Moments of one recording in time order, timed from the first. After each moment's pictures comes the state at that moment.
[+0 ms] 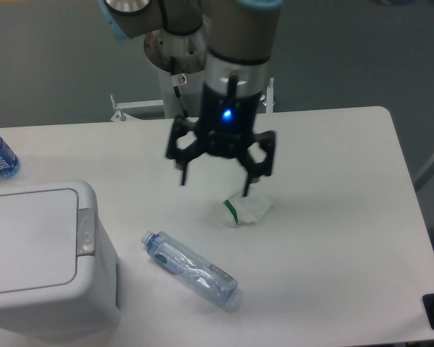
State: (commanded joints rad) arm 2.37 -1.78 -1.36 -1.24 1.13 0.40
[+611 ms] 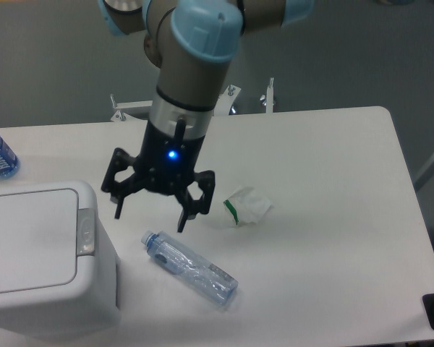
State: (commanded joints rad) arm 2.27 -1.85 -1.36 -1.10 1.13 0.28
